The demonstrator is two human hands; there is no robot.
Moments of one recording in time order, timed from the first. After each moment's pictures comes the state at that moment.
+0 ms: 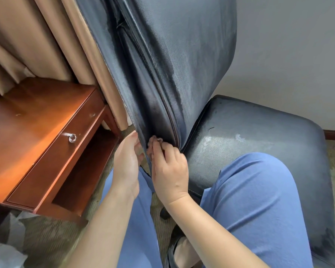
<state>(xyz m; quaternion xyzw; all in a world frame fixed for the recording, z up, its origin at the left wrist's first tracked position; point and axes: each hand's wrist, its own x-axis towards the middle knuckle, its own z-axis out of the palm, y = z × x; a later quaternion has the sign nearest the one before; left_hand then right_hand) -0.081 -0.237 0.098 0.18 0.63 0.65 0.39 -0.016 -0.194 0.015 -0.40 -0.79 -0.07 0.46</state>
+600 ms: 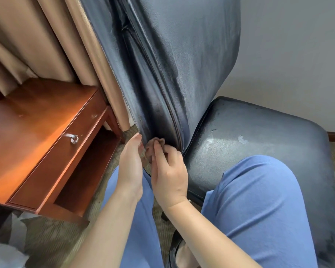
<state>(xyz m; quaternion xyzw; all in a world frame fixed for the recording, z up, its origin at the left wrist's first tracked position) -0.082 -0.233 0.091 0.17 0.63 0.65 0.40 -0.023 -0.201 0.014 -0.42 -0.77 0.04 0.48</state>
